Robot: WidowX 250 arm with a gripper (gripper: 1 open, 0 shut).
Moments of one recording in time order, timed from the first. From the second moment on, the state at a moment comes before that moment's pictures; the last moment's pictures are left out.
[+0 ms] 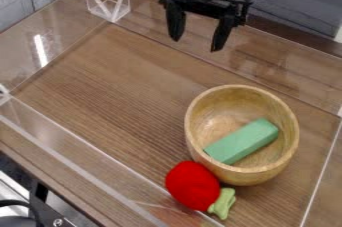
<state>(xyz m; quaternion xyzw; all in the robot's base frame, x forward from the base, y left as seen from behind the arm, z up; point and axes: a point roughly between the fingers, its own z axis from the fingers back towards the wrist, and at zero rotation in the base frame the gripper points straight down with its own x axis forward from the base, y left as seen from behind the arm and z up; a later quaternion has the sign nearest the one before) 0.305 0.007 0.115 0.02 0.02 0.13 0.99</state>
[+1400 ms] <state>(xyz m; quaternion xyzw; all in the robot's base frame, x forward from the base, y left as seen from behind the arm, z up) 0.191 -0.028 0.079 0.03 0.06 0.65 0.76</state>
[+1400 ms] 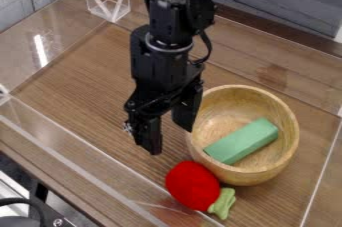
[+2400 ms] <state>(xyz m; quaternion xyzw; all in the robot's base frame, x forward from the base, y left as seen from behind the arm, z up) 0.183 -0.049 0.064 0.01 0.06 0.73 0.68</state>
